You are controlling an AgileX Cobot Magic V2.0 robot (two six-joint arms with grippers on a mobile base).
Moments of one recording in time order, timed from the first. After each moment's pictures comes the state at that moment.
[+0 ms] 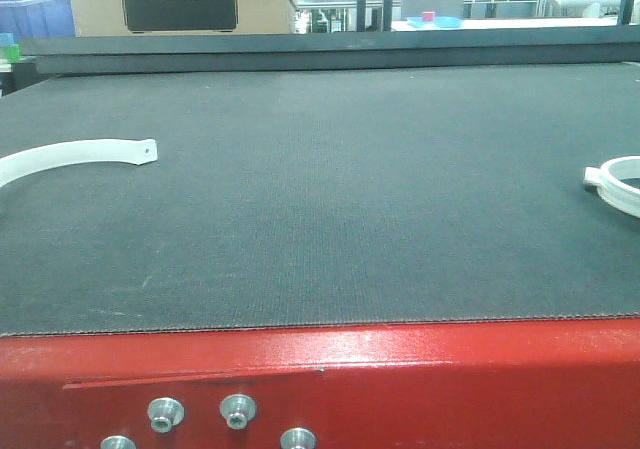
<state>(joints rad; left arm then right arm) 0.04 1.15 -0.75 -0.14 0.16 0.08 -0.14 1.13 -0.83 0.44 0.53 -0.28</state>
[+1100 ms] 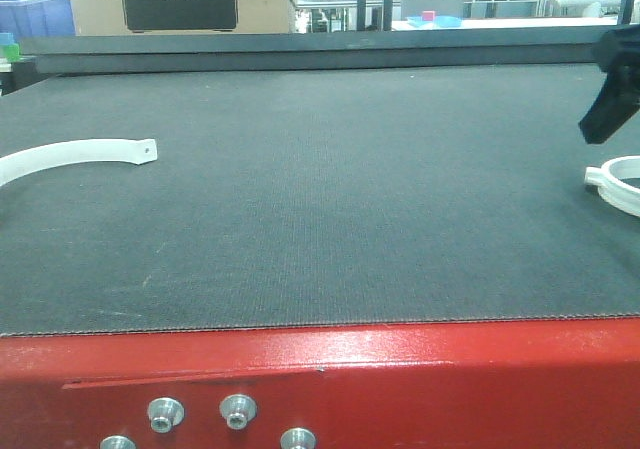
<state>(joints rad) 0.04 1.38 -0.85 -0.14 0.14 0.08 -0.10 1.53 -0.98 0.42 0.52 -0.45</state>
